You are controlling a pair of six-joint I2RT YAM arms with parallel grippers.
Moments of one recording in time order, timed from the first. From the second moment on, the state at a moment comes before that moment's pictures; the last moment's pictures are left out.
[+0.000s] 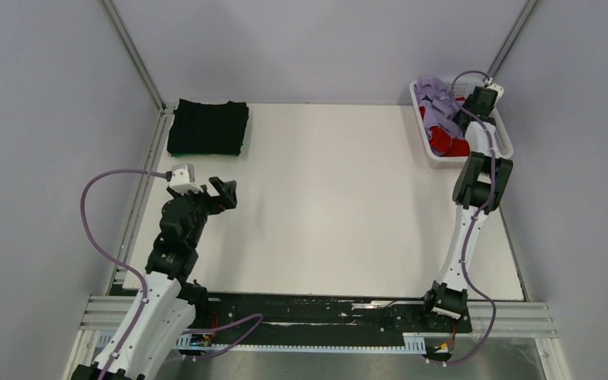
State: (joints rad) left arm -0.21 0.57 0.41 0.04 -0.11 -0.37; right arm -0.32 2.61 2.27 -0.23 0.16 0.23
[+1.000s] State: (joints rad) left arm -0.21 0.50 0.43 -0.03 -0.10 -0.37; right arm -0.33 1.92 2.23 -0.04 -0.18 0.30
